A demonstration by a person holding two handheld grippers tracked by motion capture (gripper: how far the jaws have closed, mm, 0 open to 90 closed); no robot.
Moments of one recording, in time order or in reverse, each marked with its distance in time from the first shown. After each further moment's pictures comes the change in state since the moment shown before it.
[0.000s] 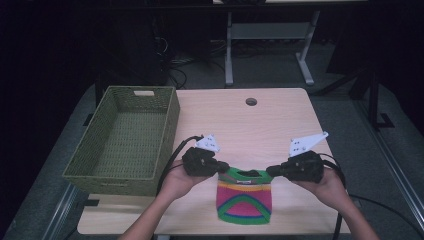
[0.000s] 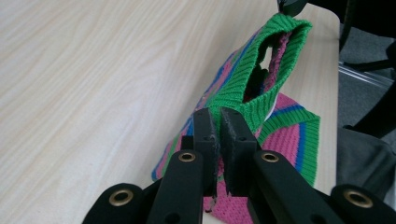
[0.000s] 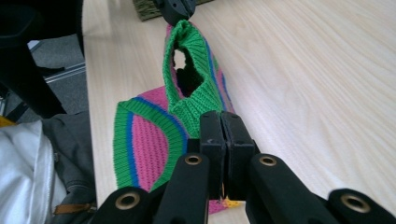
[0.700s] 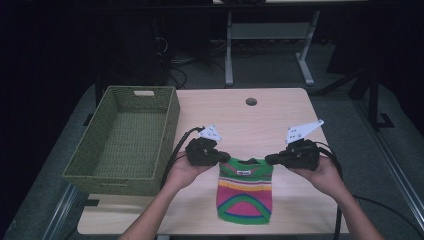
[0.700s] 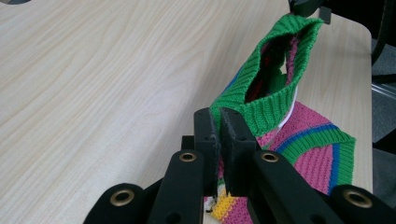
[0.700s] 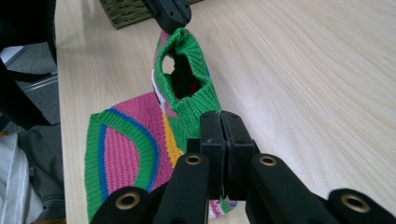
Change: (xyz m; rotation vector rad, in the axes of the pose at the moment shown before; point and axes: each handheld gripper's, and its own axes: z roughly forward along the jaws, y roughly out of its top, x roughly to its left) left arm 0.024 0.009 0.012 -0.010 0.043 -0.051; right arm -0.027 0.014 0.005 0.011 -0.031 0.031
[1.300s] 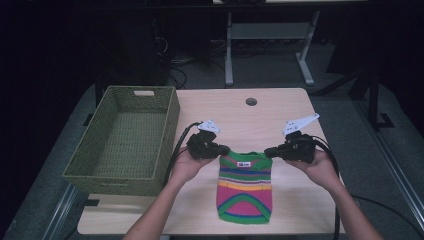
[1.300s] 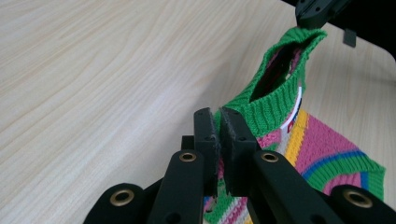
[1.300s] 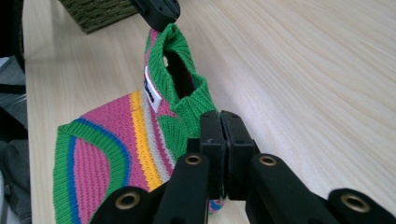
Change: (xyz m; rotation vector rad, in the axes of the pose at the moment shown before) left arm 0.026 -0.002 0.016 -0.044 0.015 -0.098; right arm -0.027 0.000 0.012 0.008 -0.032 0.069
